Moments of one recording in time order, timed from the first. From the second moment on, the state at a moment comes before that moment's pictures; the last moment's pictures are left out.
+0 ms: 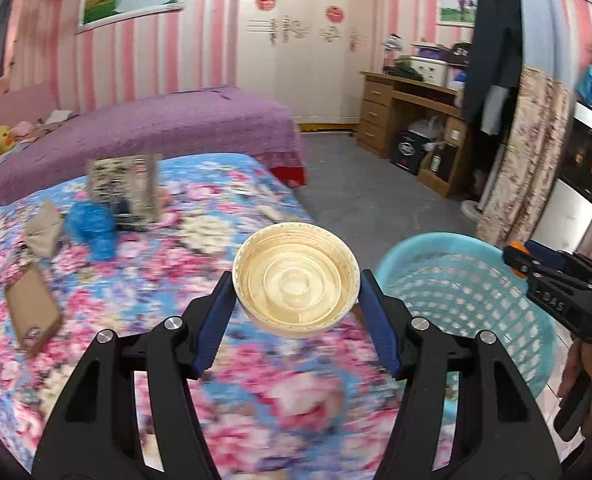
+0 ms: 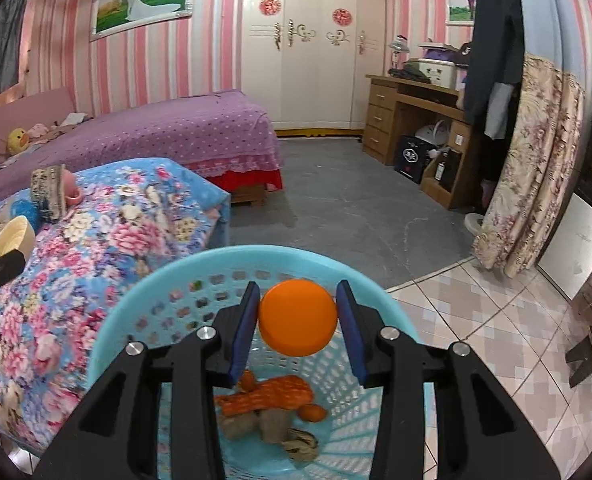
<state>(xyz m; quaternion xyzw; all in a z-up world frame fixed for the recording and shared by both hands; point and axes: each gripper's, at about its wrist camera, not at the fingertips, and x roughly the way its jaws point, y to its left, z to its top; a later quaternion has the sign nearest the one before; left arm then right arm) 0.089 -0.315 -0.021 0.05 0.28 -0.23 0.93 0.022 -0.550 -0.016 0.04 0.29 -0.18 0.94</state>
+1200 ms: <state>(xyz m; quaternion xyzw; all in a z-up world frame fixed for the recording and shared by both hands) 0.087 -0.378 -0.044 0.08 0.27 -0.25 0.93 0.000 -0.578 -0.013 0.05 0.26 -0.22 0.94</state>
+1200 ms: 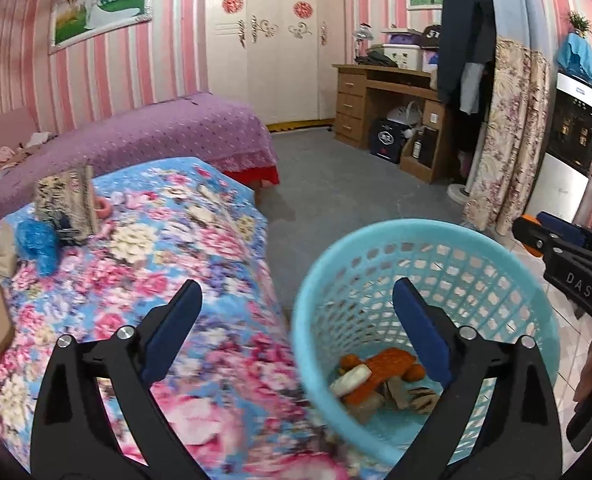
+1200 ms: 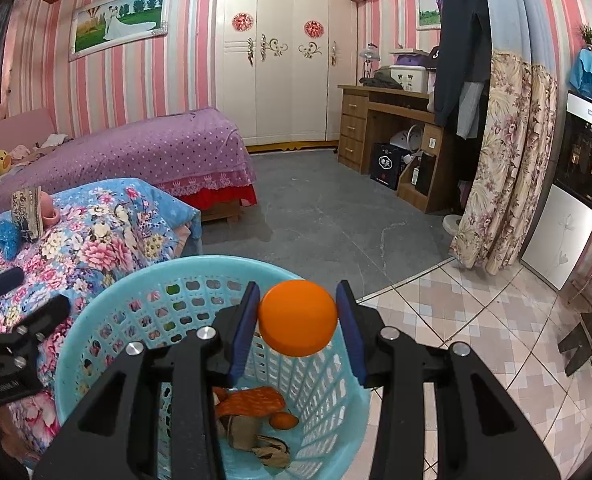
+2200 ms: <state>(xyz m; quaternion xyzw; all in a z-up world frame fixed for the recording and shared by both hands) 0.127 -0.184 0.014 0.04 0.24 -0.12 0.96 0.064 -0.460 0.007 0.04 0.25 -0.19 0.95</state>
